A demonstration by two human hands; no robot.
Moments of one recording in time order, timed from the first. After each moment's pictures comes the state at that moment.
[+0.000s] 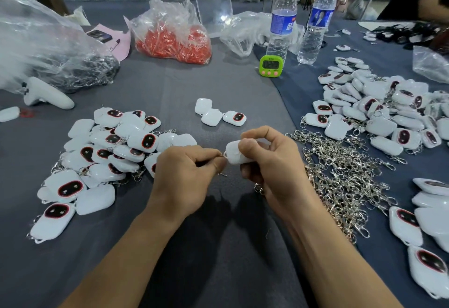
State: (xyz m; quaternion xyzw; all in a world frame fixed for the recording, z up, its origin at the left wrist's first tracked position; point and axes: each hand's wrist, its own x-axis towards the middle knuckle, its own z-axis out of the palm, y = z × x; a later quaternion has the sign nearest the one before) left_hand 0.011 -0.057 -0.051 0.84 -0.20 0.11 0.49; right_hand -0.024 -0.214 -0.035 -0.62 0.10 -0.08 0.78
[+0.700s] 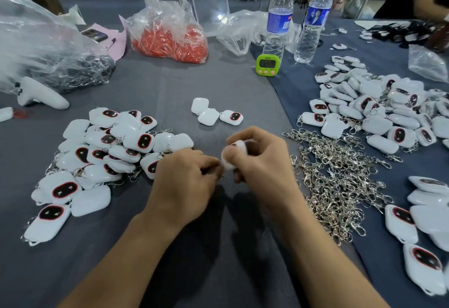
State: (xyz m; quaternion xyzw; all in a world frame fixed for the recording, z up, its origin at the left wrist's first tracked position) left_hand 0.009 -0.056 -0.054 0.89 -0.26 0.15 0.35; right_hand -0.028 -0.206 -0.037 -0.73 0.09 -0.14 0.66
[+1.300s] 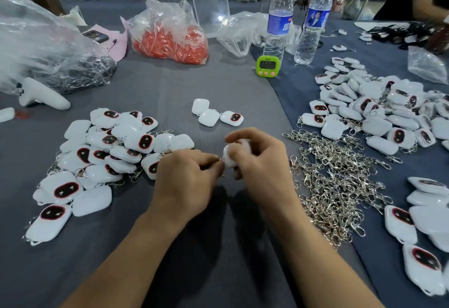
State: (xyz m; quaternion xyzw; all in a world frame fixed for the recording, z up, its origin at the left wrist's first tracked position) left_hand 0.005 -0.063 -0.049 0.89 -0.20 0.14 0.39; right_hand -0.026 -0.199 -0.040 -0.74 0.10 -0.17 0.64
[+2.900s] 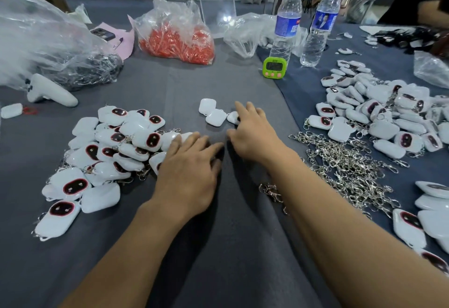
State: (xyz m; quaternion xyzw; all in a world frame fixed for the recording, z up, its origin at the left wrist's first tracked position) left_hand 0.029 -0.052 -0.070 0.95 -0.24 0.13 0.13; right_hand 0.069 -0.220 -0.046 -0.98 0.06 0.00 0.21
